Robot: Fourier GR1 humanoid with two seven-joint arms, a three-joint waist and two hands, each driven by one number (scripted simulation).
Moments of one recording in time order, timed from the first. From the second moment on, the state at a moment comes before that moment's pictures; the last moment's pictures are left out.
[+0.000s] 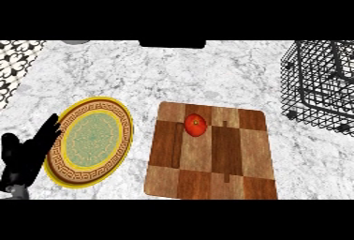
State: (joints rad) left arm 0.02 0.32 0.16 -1.40 0.05 -0.11 0.17; right arm -1.17 -0.68 -0.08 -0.54 1.22 -0.19 0.10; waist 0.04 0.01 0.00
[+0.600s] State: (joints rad) left arm 0.02 0.31 0.17 -1.41 0.05 -0.11 0.18; right arm -1.27 -0.71 -0.09 -0.29 1.27 -0.03 0.11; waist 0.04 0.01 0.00
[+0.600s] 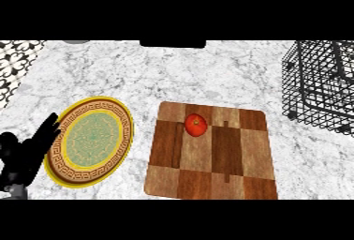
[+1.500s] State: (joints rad) left arm 0.02 0.31 0.18 -1.38 0.04 -0.12 0.16; right arm -1.28 -0.78 -0.30 -0.27 1.09 -0.11 0.22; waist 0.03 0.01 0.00
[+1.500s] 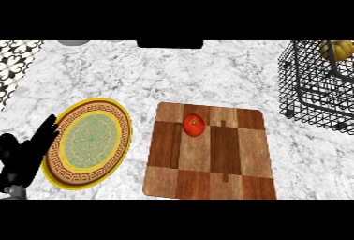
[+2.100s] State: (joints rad) left arm 0.06 0.29 0.20 -1.36 0.03 -0.10 0.14; right arm -1.23 -0.98 -0.61 -0.30 0.78 -0.03 0.20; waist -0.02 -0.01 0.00
